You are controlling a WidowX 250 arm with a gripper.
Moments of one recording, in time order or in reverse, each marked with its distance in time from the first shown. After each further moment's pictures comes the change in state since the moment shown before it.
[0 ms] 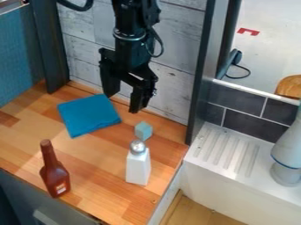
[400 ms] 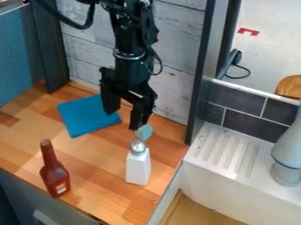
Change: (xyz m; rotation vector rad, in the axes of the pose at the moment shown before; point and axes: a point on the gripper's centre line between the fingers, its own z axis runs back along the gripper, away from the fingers) arm -0.010 -0.011 -0.022 -0.052 0.039 -0.004
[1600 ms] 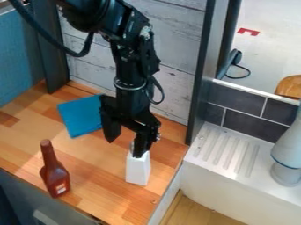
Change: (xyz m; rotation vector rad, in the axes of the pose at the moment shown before) arm -0.019 -0.024 -0.025 -0.020 0.004 0.071
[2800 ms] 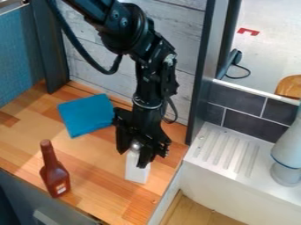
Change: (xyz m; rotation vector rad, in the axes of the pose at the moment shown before) arm 0.012 -0.008 -0.030 0.087 0.065 -0.029
